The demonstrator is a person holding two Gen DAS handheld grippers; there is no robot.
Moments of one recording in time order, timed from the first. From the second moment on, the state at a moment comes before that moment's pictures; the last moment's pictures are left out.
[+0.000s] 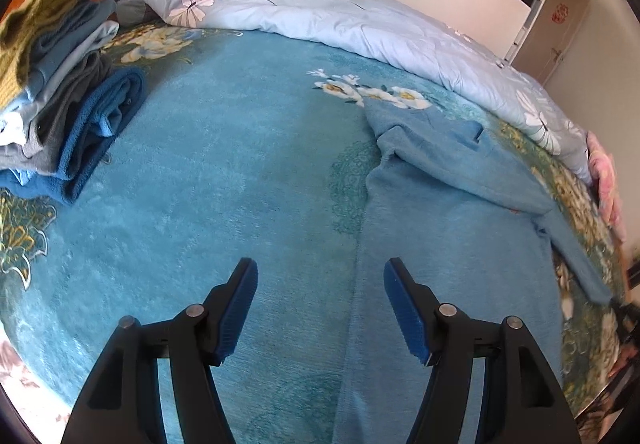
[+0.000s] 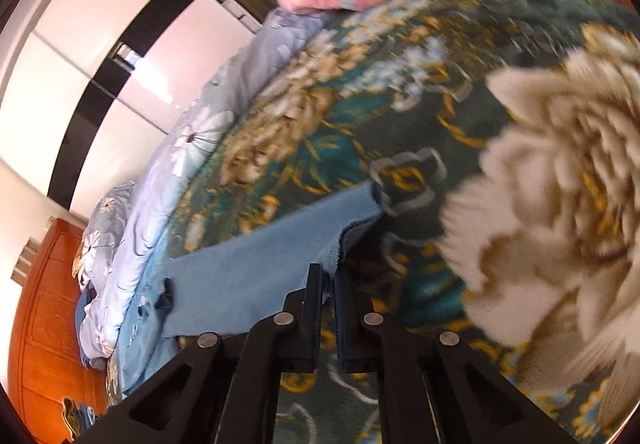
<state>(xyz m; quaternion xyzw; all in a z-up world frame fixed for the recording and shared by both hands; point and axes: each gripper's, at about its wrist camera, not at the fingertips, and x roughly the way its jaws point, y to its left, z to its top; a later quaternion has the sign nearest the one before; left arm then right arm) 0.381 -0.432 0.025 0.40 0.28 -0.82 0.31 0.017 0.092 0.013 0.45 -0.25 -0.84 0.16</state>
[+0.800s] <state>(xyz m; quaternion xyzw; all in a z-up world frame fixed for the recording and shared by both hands) 0.408 -0.470 0.005 0.38 0.36 -0.80 0.31 0.049 -0.276 0.118 0.41 -0.04 -0.81 0.42</state>
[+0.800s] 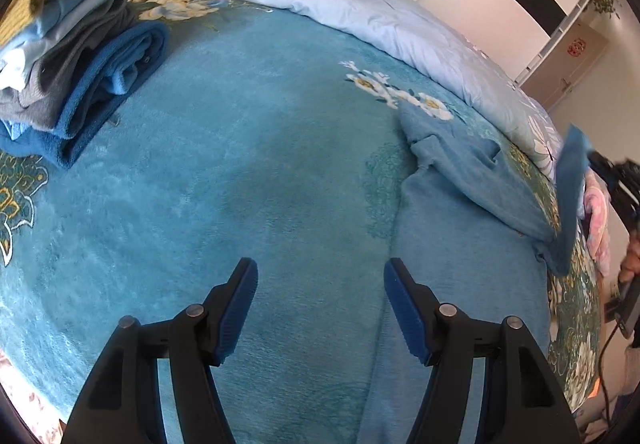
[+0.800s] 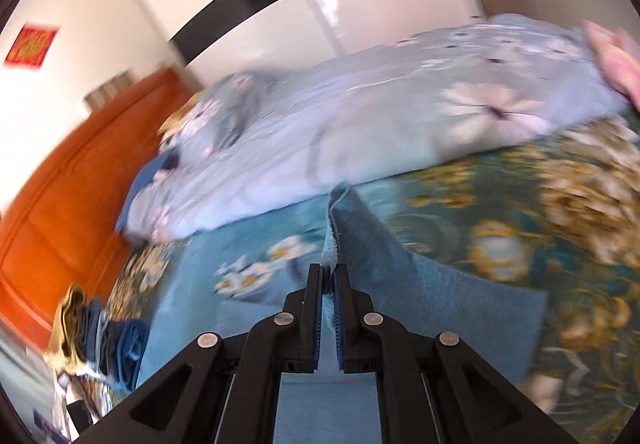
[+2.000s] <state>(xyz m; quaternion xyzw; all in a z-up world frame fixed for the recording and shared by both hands) 0.254 -0.483 0.027 0.35 0.42 -0.83 0.12 0.113 -0.197 0.026 0.48 0.01 -0.79 0.38</state>
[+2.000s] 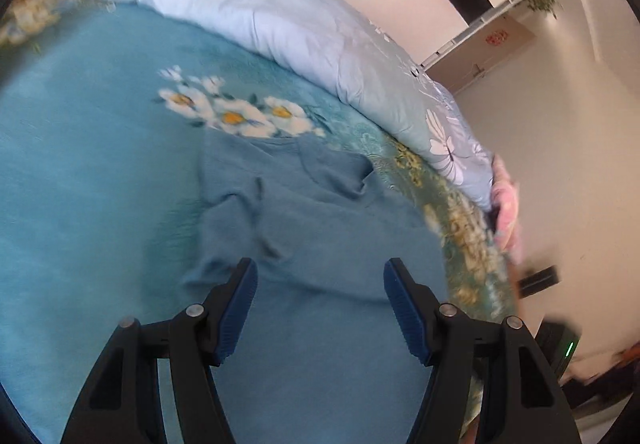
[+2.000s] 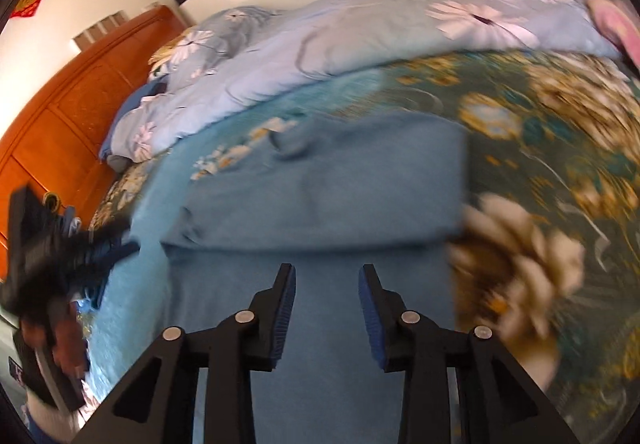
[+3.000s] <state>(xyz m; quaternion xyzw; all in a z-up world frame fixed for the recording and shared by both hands) 0.243 -0.490 0.060 0.30 0.36 -0.87 0.17 0.099 -0.141 -0.003 0.49 -0.04 -0.79 0.37</state>
